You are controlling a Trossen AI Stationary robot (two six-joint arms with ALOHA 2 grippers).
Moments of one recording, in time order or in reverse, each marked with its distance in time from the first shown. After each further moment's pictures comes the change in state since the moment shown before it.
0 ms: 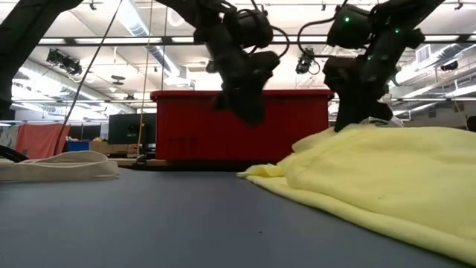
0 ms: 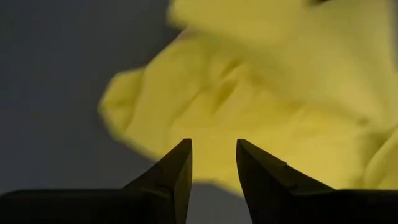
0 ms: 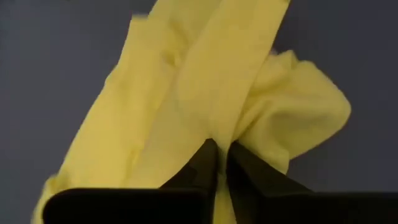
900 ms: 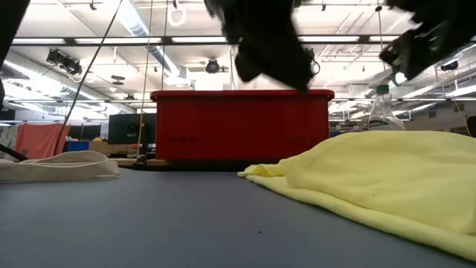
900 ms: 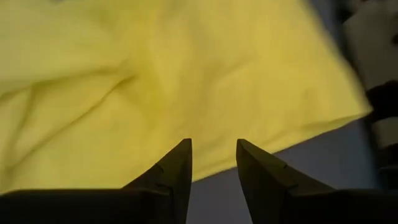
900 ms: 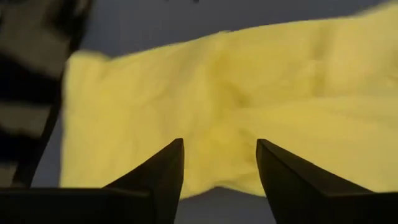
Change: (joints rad) left arm -0.534 0.016 -0.042 0.222 -0.118 0.107; right arm 0.646 -0.250 0.000 -0.122 0.016 -0.380
